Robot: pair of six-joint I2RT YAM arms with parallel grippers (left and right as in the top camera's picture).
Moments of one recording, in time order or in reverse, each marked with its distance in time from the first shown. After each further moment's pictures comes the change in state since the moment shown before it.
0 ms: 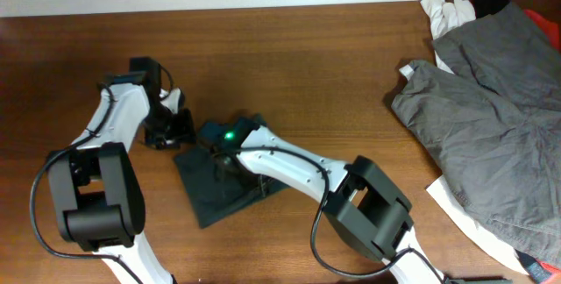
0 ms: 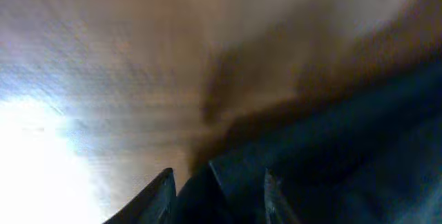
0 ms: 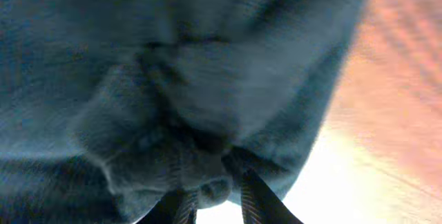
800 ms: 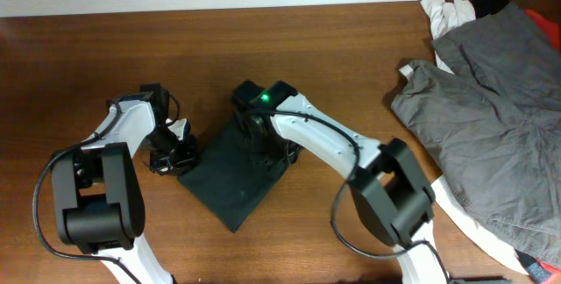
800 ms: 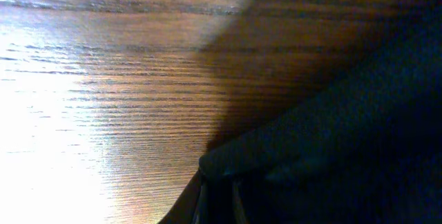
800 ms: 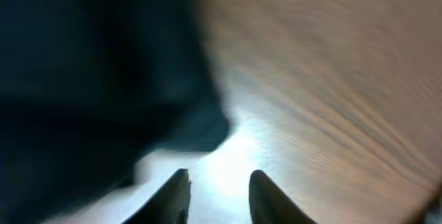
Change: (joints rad) left arm -0.004 -0.013 -0.166 -0.015 0.011 -0.005; right arm -0.179 -0.063 0.011 -0.012 -0.049 -0.306
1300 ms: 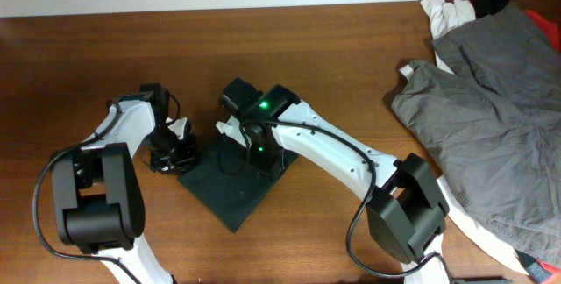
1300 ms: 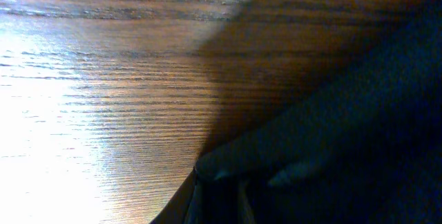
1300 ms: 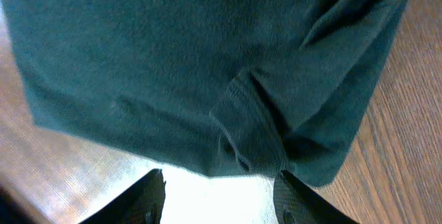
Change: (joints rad) left arm 0.000 -0.001 0.000 0.006 0.011 0.000; right arm 0.052 -0.085 -0.026 0.101 -0.254 -0.346
